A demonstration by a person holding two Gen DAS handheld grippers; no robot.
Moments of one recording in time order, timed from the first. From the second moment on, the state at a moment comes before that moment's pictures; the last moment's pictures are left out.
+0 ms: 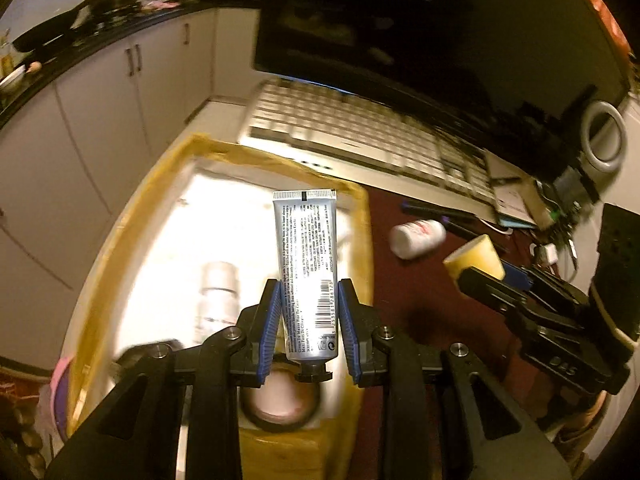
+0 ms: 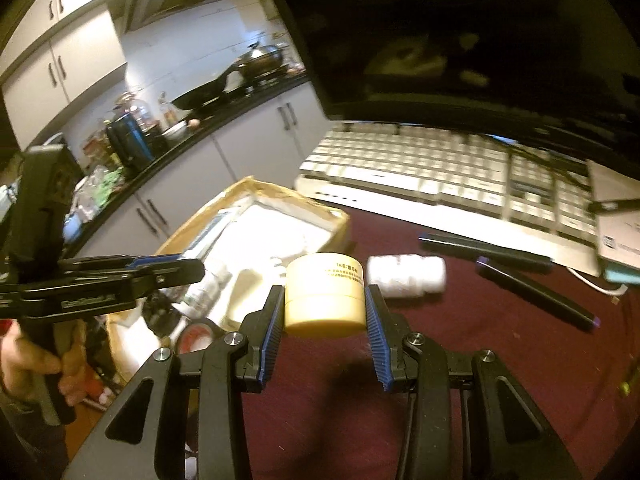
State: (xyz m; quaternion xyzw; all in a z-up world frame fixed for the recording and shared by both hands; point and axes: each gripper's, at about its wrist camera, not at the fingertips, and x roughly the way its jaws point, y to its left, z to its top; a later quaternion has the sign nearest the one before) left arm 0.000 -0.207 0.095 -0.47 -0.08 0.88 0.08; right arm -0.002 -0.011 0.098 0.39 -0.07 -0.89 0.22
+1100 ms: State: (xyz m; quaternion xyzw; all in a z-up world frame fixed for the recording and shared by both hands) left arm -0.062 -0.252 0.043 -0.53 -0.07 0.85 -0.01; right arm -0.125 -0.136 0.051 0.45 0.00 -0.84 0.31
